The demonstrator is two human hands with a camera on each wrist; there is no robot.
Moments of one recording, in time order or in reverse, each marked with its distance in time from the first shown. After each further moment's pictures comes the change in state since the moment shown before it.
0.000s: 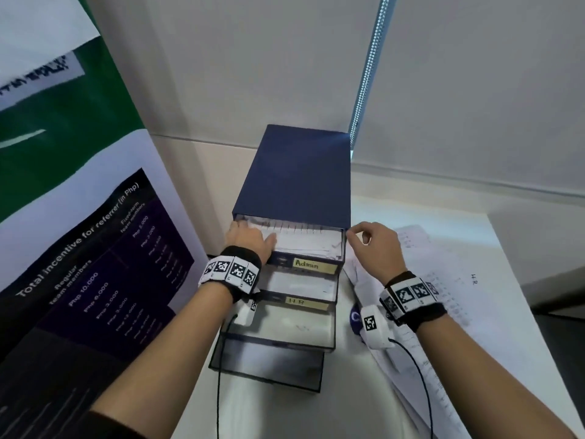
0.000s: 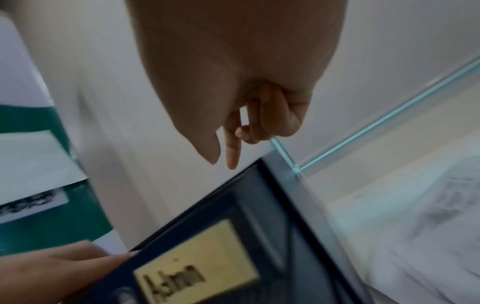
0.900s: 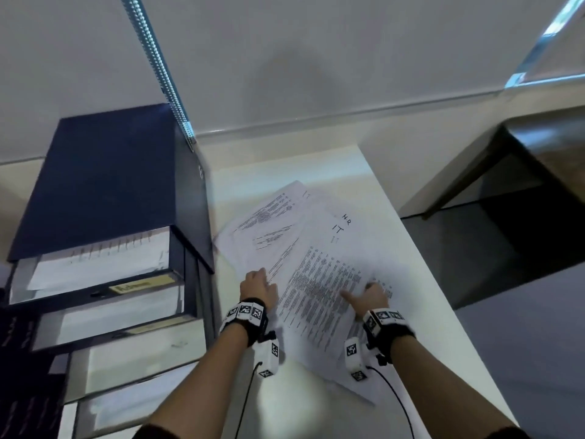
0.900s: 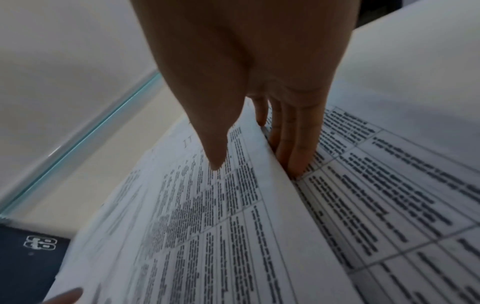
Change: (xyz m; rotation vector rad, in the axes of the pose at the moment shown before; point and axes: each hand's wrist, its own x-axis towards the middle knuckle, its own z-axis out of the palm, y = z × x) left_hand -0.044 0.265 0.215 -0.246 -0.334 0.269; right_hand -0.167 0.361 -0.027 0.131 -0.169 1.089
